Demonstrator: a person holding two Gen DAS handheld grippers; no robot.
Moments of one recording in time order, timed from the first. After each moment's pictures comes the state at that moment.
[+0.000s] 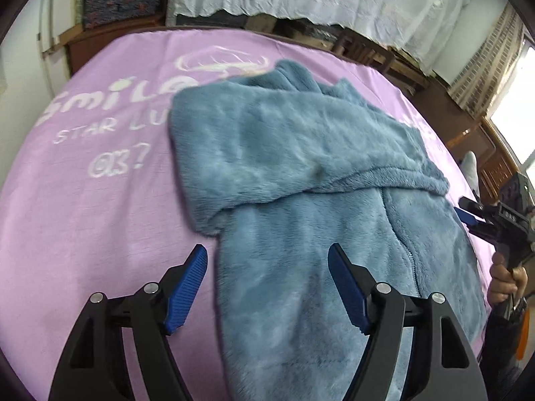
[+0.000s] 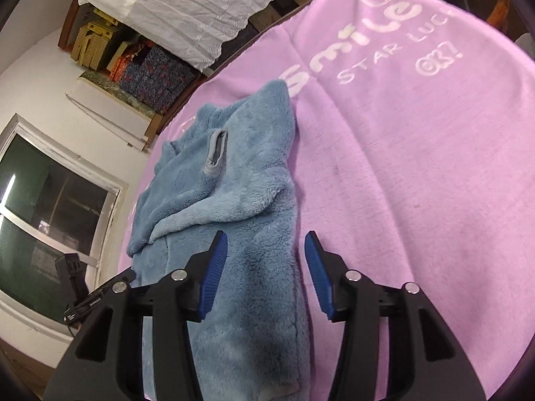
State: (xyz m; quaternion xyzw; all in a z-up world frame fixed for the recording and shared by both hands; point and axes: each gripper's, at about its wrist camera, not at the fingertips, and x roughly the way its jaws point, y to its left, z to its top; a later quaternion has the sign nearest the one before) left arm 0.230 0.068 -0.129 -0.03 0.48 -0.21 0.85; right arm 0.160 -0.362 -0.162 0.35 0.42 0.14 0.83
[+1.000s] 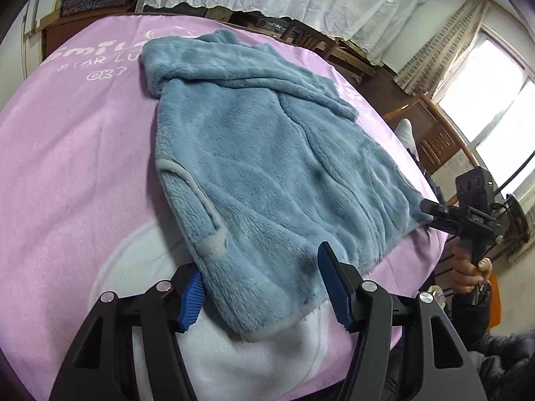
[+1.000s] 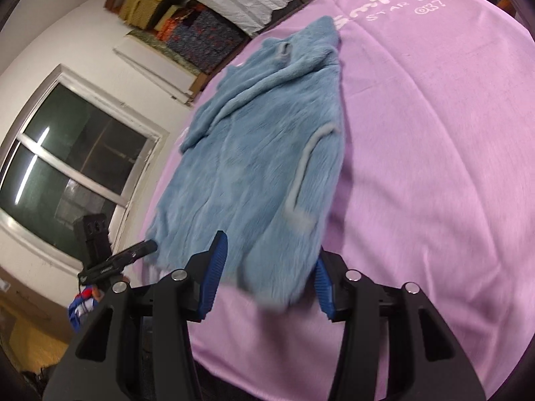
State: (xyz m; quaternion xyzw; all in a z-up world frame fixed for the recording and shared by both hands) left arm 0.070 0.073 -0.133 -0.06 0.47 -0.30 0.83; right arm -0.004 -0.319 -0.158 0.31 0.43 0.24 0.81
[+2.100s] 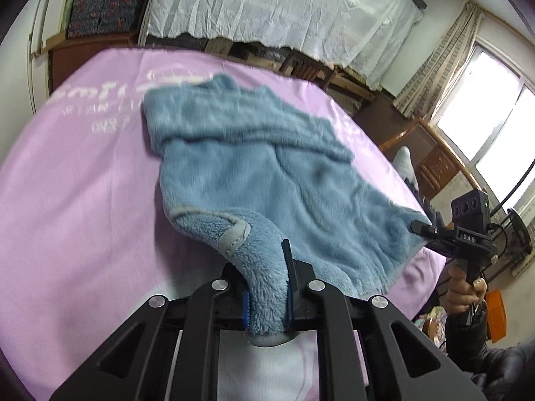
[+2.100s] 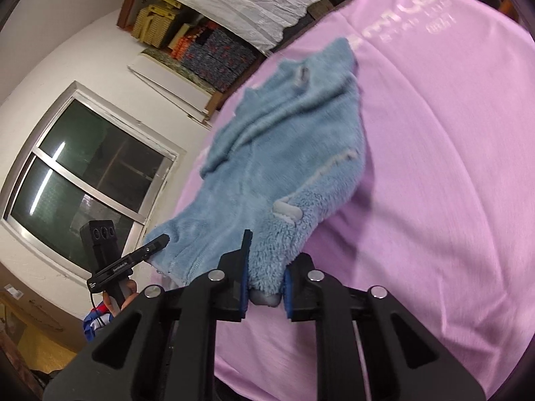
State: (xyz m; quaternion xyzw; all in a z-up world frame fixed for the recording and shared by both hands) left arm 0.090 0.078 -0.086 -0.08 0.41 -0.29 0.86; right arm 0.009 -0.329 -0.136 0.34 0.38 0.25 0.82
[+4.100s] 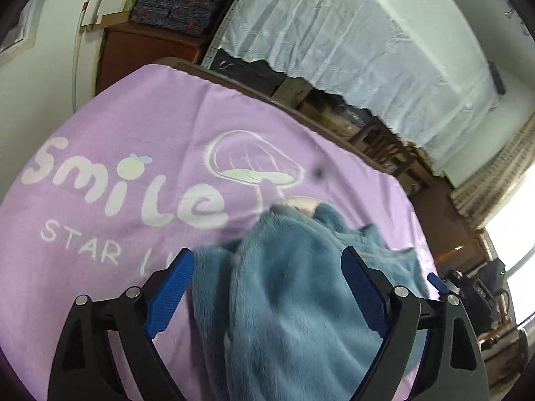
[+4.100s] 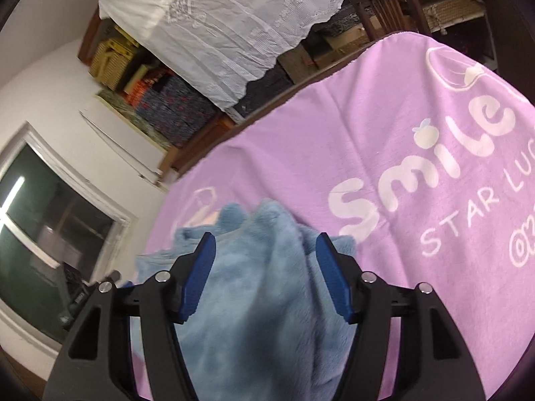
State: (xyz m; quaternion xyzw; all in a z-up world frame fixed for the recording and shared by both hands) left arm 0.351 0.107 -0.073 -0.20 0.40 -0.16 0.88; right arm 0.295 -0.357 -0.119 0.32 0.34 0.14 0.87
